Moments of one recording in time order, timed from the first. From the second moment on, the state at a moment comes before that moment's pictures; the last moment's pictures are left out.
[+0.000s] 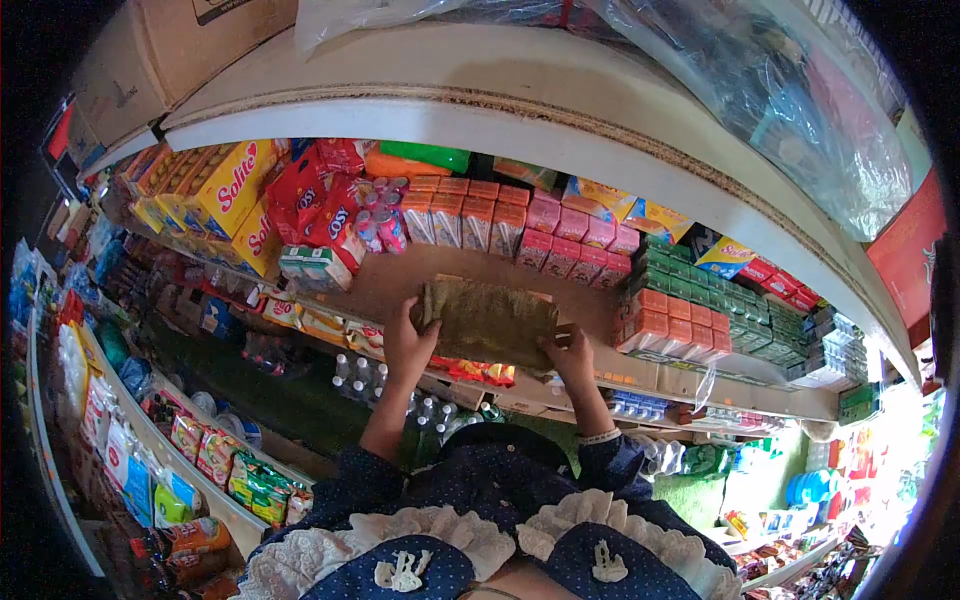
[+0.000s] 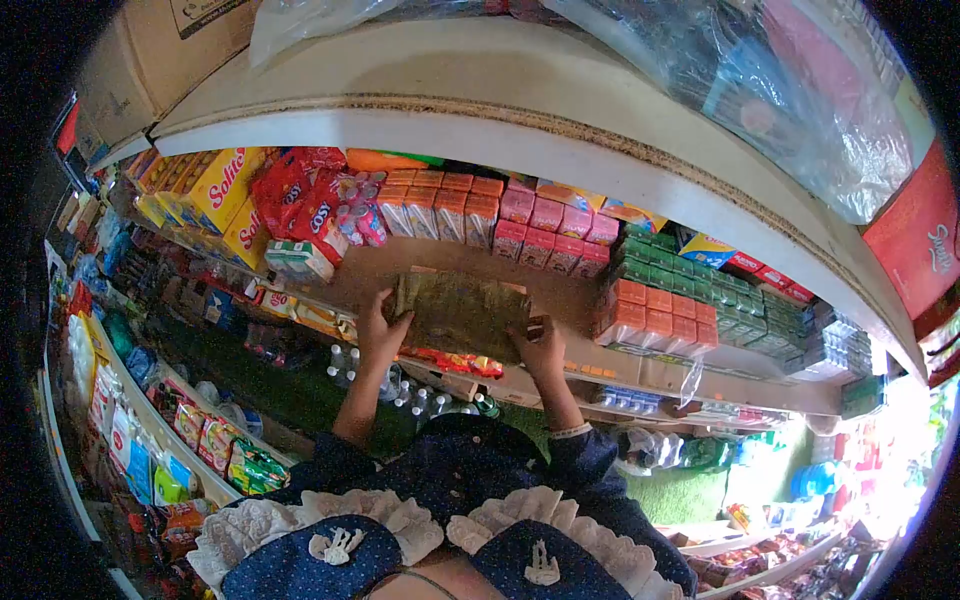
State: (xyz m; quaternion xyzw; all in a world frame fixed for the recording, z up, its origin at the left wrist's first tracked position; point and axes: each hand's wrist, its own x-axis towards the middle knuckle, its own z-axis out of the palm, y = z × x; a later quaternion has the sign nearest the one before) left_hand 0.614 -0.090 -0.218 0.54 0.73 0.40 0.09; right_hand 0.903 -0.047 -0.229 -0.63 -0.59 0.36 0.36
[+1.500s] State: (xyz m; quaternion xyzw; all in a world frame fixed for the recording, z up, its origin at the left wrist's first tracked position) left_hand 0.680 -0.078 -0.202 0.78 0.57 0.26 0.04; right_hand 0.834 -0.035 -0.202 -0.37 -0.88 0.00 0.28
